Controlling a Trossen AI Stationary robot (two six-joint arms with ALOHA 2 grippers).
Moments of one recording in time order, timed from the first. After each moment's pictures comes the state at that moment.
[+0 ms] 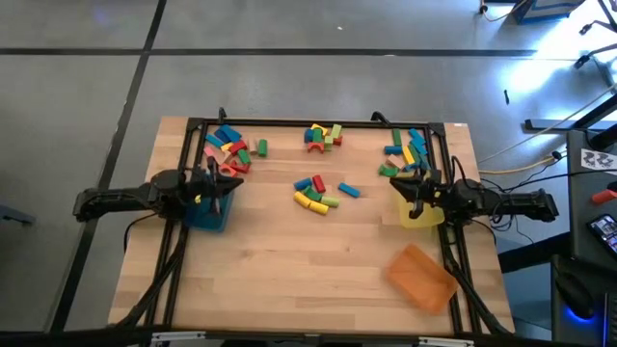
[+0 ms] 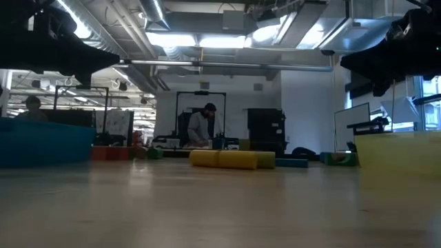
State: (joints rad) left arm 0.10 0.01 0.01 0.07 -0.17 -0.02; right arm 0.05 0.05 0.02 0.14 0.33 0.25
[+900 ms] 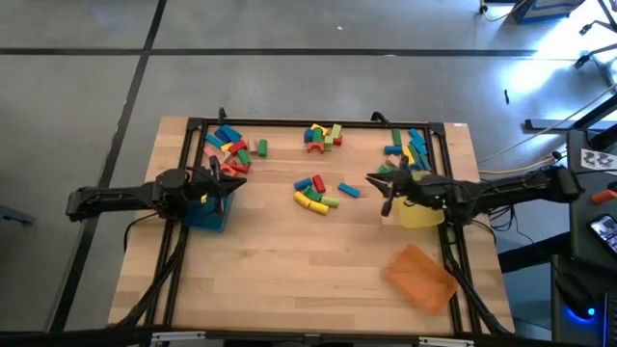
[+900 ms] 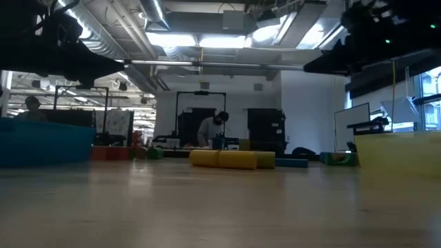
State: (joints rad) left arm 0.13 0.13 0.01 0.14 -0.16 0.03; right arm 0.05 0.83 0.31 0.35 0.43 -0.06
